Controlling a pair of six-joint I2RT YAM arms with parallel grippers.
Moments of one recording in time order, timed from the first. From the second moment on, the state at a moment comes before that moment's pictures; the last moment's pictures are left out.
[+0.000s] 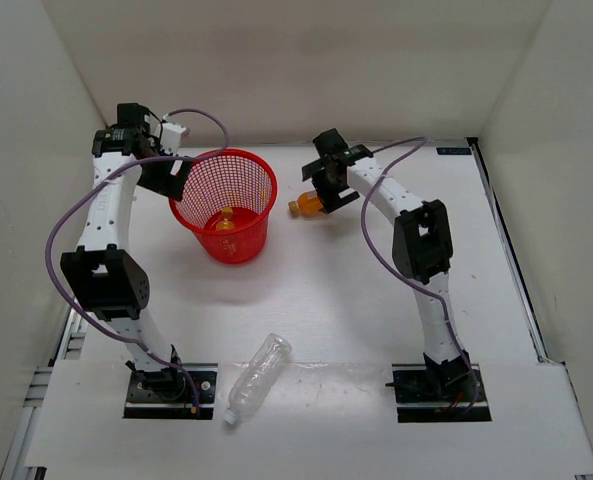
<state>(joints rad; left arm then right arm) 0.05 1.78 1.89 -1.16 0.08 0.45 0.52 2.28 2.08 -0.87 0.10 1.49</state>
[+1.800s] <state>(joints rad) 0.20 1.49 1.84 -0.94 0.03 0.36 0.84 1.85 2.08 -0.37 0.21 0.41</state>
